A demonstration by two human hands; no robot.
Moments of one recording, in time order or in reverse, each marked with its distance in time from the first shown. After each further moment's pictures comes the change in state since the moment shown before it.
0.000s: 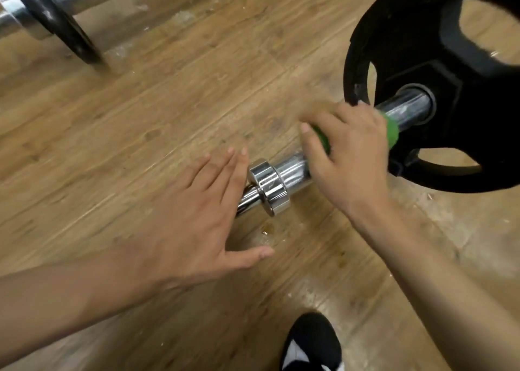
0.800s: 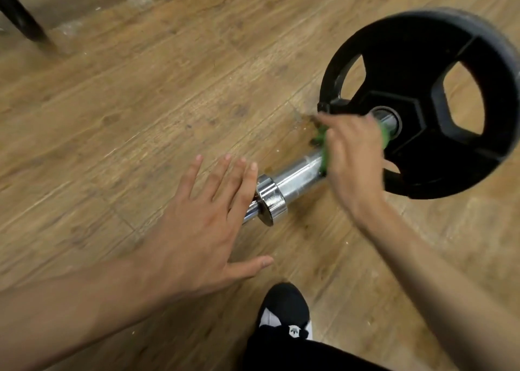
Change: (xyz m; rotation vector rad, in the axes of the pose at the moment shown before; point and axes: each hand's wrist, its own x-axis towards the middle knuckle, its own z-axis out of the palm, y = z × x) left_hand -0.016 0.048 0.017 -0.021 0.095 0.106; right_hand -0.058 0.022 -0.038 -0.052 -0.012 0.163
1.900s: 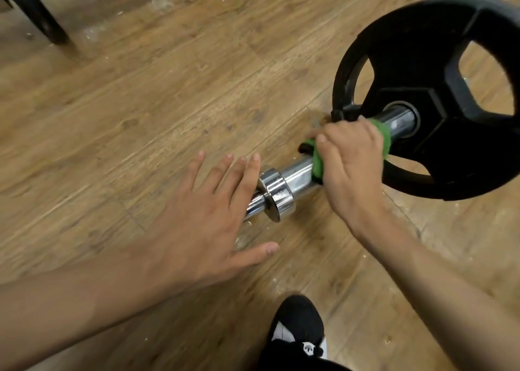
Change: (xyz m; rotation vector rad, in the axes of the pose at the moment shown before) left_hand 0.007 -0.024 -0.008 -0.024 -0.036 -0.067; right_hand 0.016 -0.029 0.018 0.084 0.032 -0.035
